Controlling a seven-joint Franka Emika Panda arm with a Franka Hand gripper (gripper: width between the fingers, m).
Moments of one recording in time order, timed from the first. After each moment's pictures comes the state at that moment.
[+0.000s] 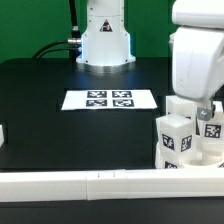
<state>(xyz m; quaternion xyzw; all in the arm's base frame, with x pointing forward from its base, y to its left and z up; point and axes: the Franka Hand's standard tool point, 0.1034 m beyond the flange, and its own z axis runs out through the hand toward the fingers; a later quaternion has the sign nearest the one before) 0.621 0.108 0.090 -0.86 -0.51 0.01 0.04</state>
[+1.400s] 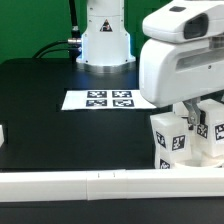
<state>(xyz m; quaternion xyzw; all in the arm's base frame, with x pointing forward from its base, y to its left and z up) 0.623 0.111 0.080 -1.00 -0.05 0.00 0.05</state>
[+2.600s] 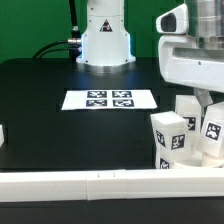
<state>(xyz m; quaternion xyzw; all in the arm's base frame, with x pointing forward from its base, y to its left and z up) 0.623 0.125 0.077 -0.88 0.47 0.00 0.07</state>
